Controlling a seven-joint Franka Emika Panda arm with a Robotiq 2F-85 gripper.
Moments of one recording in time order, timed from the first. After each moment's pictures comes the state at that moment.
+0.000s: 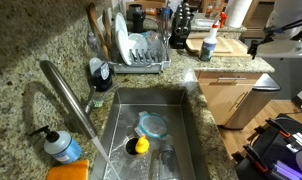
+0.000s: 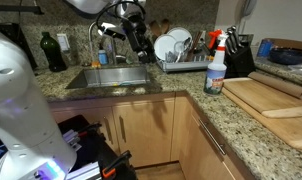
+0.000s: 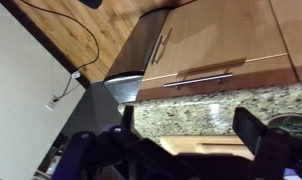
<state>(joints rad) -0.05 -0.53 0.15 -2.63 -0.58 2.03 1.40</state>
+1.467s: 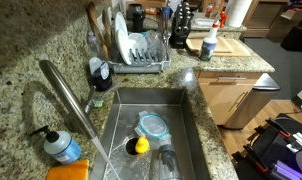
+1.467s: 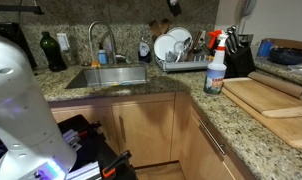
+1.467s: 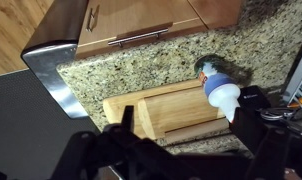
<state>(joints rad) -0.06 -0.81 -0.24 -2.50 -0.37 2.17 0.69</state>
